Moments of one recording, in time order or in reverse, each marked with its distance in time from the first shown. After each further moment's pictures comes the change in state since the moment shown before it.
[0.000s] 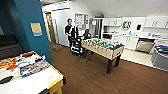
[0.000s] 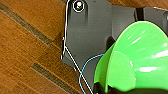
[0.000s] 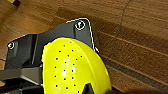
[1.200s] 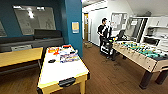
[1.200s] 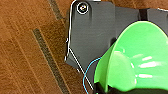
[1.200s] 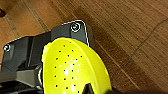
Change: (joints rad) left arm -0.010 -0.013 0.001 0.000 0.006 -0.003; right arm 0.000 -0.024 0.010 0.020 0.003 -0.002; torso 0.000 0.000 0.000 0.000
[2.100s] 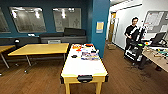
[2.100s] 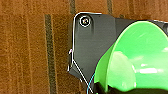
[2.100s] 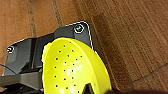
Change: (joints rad) left arm -0.035 -0.113 0.133 0.001 -0.003 0.004; right arm 0.013 0.006 0.012 0.001 0.000 0.001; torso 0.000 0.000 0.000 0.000
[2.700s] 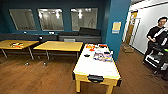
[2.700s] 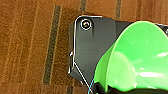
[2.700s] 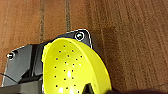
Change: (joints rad) left arm -0.005 -0.031 0.035 0.000 -0.009 0.000; right arm 0.021 -0.006 0.001 0.001 0.009 0.008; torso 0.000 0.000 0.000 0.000
